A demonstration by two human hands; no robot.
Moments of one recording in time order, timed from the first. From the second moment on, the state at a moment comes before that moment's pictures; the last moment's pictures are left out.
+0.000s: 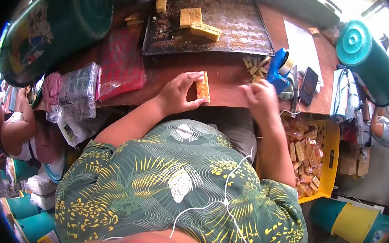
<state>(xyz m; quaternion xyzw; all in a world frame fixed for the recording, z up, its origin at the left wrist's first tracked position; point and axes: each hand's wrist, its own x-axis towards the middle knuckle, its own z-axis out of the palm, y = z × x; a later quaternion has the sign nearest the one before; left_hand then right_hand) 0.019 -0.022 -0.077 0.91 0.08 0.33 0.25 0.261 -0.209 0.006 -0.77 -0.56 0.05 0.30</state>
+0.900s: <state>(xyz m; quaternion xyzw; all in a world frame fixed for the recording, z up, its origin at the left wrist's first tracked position) 0.018 0.037 -0.053 0.82 0.20 0.34 0.41 0.208 -0.183 0.024 -0.77 -0.53 0.14 0.33</state>
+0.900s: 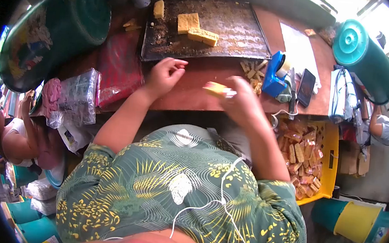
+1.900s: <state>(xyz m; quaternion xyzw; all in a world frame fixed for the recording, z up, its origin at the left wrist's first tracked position) -0.125 0.157 -0.092 0.81 0.43 0.35 0.16 0.286 -0.044 0.020 -0.56 -0.28 0.46 0.63</state>
